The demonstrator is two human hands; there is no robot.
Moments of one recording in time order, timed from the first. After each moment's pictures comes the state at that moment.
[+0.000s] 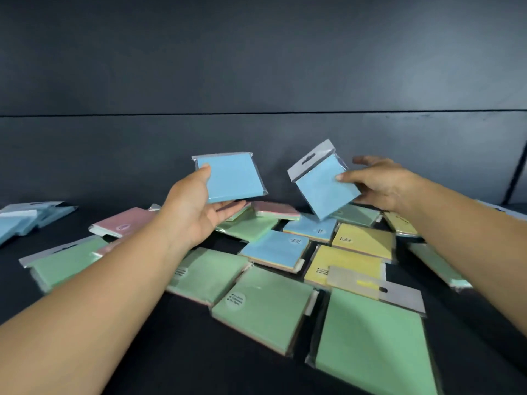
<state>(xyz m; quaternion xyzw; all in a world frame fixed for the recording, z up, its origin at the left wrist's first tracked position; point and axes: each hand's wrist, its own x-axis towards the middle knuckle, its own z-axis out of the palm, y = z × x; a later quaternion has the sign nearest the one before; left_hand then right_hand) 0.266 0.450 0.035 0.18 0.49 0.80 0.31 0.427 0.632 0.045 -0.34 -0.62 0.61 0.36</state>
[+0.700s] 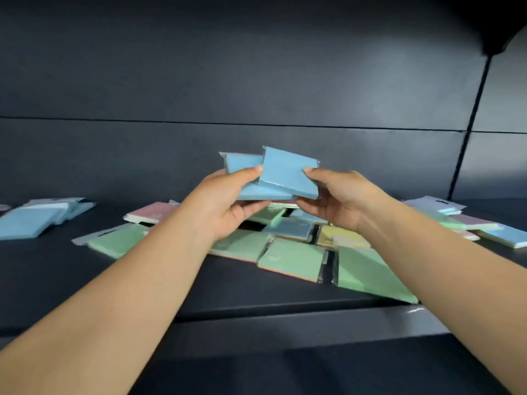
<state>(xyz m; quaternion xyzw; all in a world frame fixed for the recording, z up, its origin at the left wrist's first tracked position) 0.296 0.373 0.047 0.30 0.46 0.74 0.39 0.420 0.460 0.054 -0.29 -0.54 0.68 0.40</state>
